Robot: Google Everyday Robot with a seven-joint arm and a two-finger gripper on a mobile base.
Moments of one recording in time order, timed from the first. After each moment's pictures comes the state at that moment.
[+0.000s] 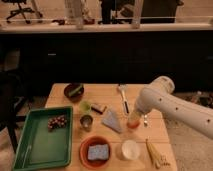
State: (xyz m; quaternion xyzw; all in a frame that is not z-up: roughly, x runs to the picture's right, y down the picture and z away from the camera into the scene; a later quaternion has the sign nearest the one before) arm 0.155 0.122 0.751 -0.21 0.01 0.29 0.93
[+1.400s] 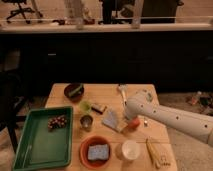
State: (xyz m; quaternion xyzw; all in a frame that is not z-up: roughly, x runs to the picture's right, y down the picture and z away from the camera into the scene) arm 0.119 0.189 0.852 -0.28 0.02 0.35 0.89
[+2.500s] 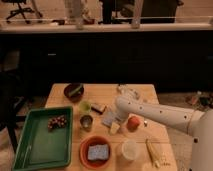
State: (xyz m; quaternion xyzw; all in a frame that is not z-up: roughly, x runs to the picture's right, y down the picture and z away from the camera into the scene) arm 0.068 0.217 0.870 -0.35 0.02 0.26 0.90
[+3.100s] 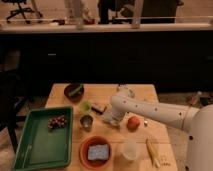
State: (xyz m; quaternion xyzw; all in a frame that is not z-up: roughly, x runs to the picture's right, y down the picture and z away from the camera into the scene) arm 0.052 0.216 0.862 -0.36 0.00 0.21 0.91
